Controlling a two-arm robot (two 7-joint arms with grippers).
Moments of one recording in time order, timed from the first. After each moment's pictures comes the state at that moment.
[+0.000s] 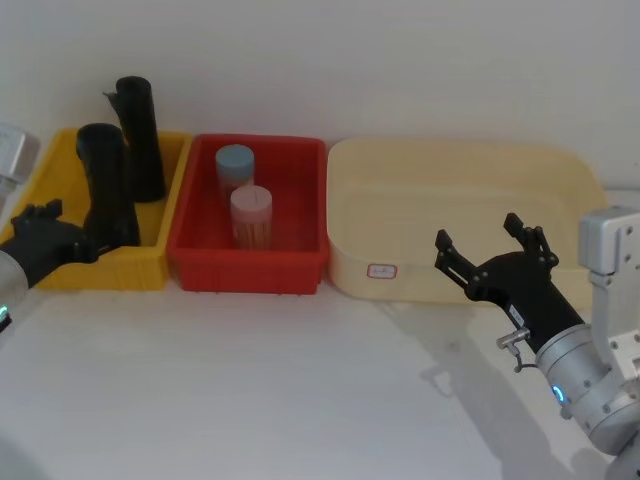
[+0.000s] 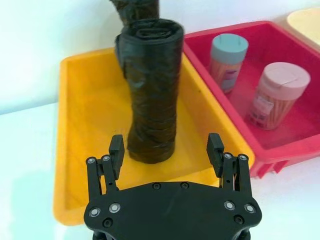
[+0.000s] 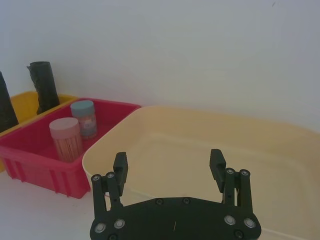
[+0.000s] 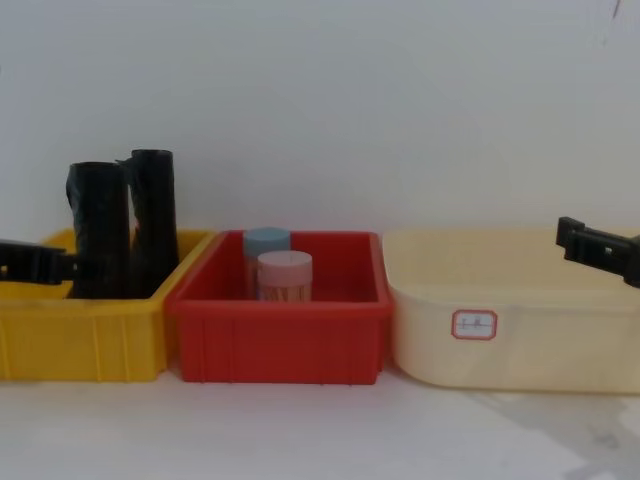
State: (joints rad) left arm -0.26 0.39 0.15 -1.61 -0.32 0.45 -0.20; right arm -0.01 0.34 -0.23 -1.77 0.29 0.03 0.07
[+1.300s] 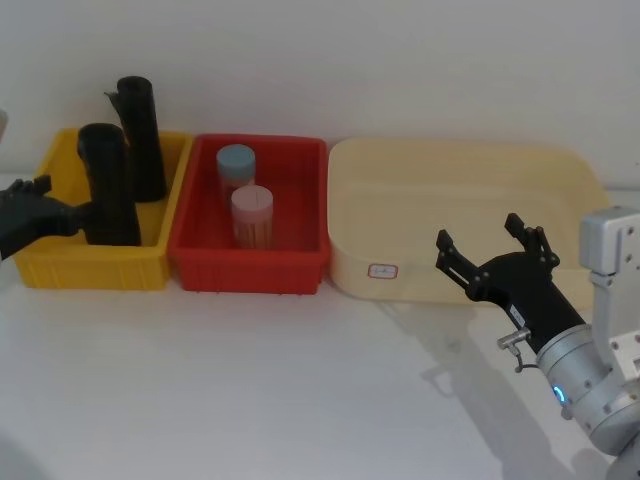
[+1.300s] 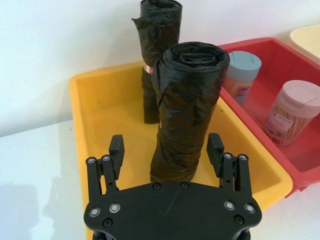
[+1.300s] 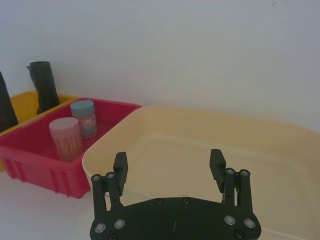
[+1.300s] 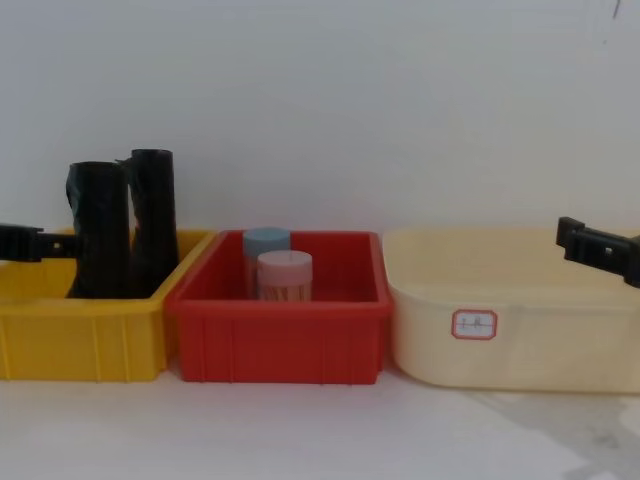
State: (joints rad) left arm -0.40 0.43 0.16 -1.39 -0.37 0.35 -0.36; right arm -0.01 0.34 -0.23 -1.77 0.29 0.03 0.07
